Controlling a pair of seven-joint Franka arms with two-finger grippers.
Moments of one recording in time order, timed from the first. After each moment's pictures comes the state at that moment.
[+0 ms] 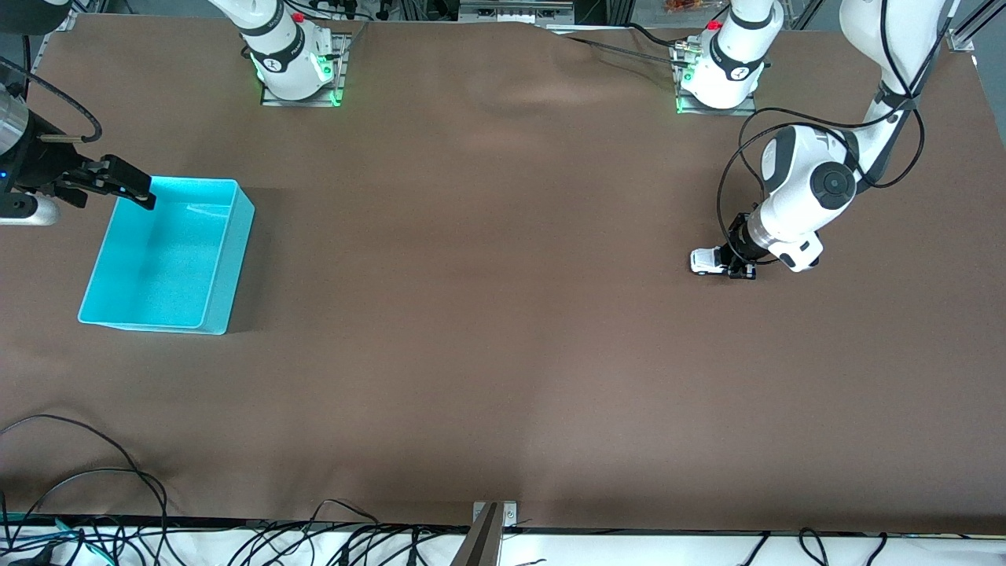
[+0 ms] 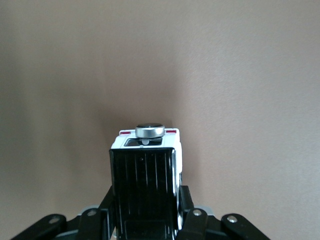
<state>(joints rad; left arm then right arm) 0.18 0.27 -0.25 -2.42 0.02 2.64 -1.60 0.07 0.04 -0.04 -1.58 -0.01 1.61 0.05</state>
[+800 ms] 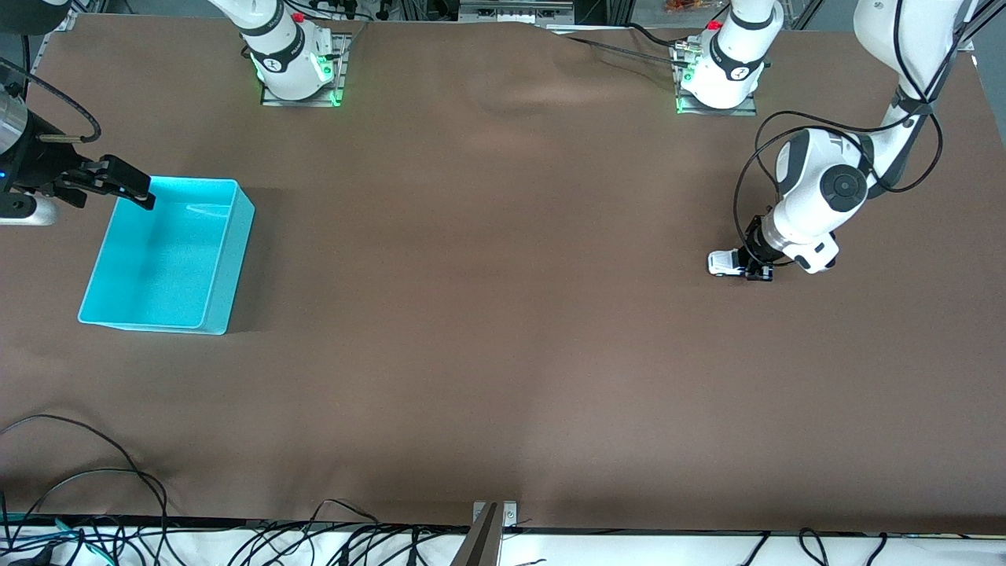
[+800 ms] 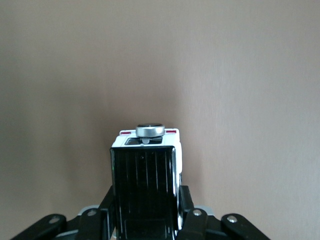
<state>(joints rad) 0.27 0.29 -0.24 -2.42 0.18 2.65 -1.63 0.07 0.04 -0.04 -1.58 -0.01 1.61 0.05</state>
